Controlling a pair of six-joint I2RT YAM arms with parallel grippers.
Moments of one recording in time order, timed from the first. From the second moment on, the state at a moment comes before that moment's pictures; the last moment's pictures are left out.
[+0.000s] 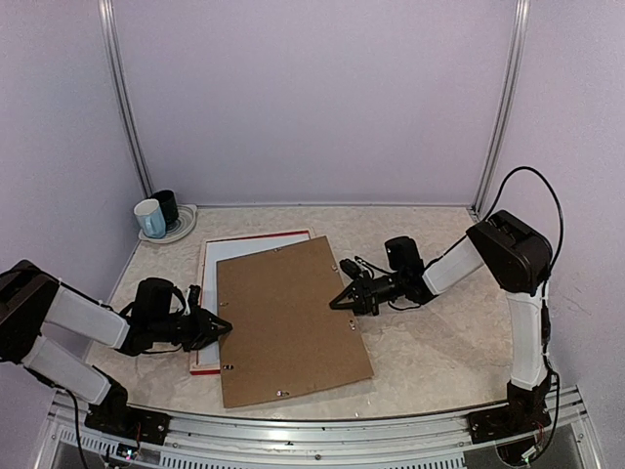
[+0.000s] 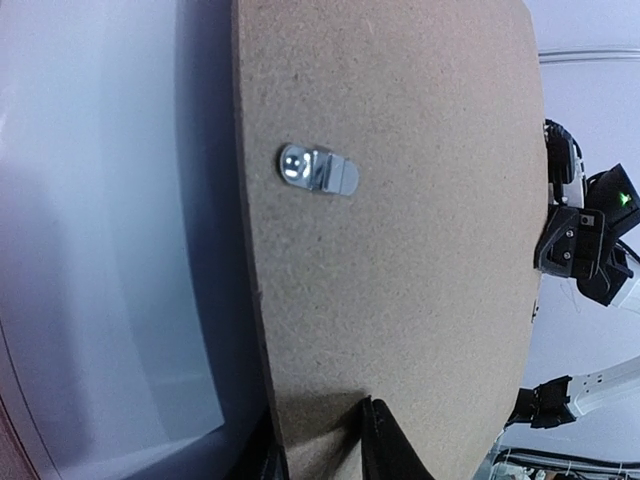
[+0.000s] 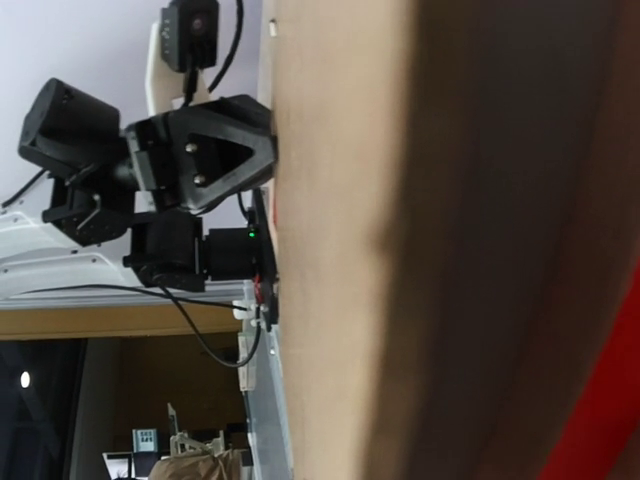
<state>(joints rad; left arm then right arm) -0.40 1.41 0.24 0.50 0.48 -0.89 0.56 2.15 1.03 0.57 -1.20 0.93</state>
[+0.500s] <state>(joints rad) -0.40 1.38 0.25 0.47 0.45 -0.86 0.58 2.17 0.96 0.88 -1.22 1.15</state>
